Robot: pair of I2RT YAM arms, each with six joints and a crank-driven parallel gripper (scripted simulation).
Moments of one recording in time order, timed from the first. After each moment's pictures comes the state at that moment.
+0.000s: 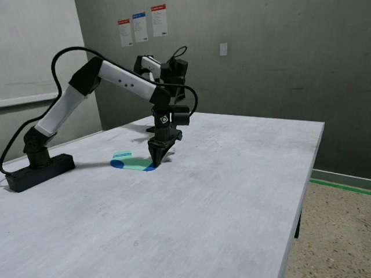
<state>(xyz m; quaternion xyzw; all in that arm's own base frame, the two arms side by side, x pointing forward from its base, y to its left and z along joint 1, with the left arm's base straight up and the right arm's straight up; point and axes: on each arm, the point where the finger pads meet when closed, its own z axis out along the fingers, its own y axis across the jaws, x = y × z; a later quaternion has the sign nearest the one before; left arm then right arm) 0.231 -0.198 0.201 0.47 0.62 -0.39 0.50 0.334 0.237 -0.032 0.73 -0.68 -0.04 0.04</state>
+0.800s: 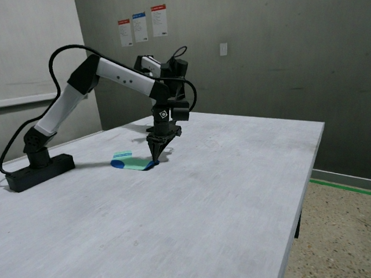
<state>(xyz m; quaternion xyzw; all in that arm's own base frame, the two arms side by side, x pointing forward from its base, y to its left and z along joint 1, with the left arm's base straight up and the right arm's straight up) 0.231 -0.198 0.201 0.47 0.62 -0.39 0.50 0.333 0.235 -0.012 0.73 -0.68 -0.04 0.05</state>
